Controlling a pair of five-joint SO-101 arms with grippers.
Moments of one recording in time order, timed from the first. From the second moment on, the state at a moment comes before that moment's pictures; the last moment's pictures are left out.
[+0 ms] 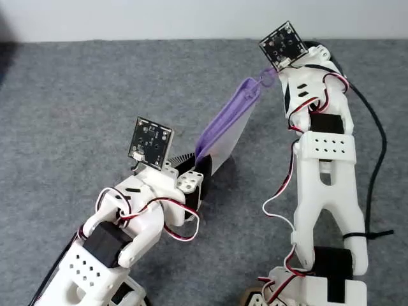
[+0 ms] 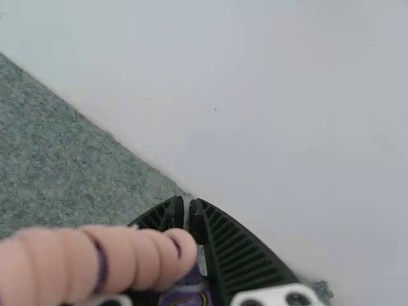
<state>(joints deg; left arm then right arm) 32.5 -60.4 50.5 52.4 20.4 4.9 -6.6 13.0 16.5 42.9</state>
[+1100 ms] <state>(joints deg) 14.2 -67.1 50.6 61.6 24.3 12.8 -18.1 11.9 62.9 25.9</state>
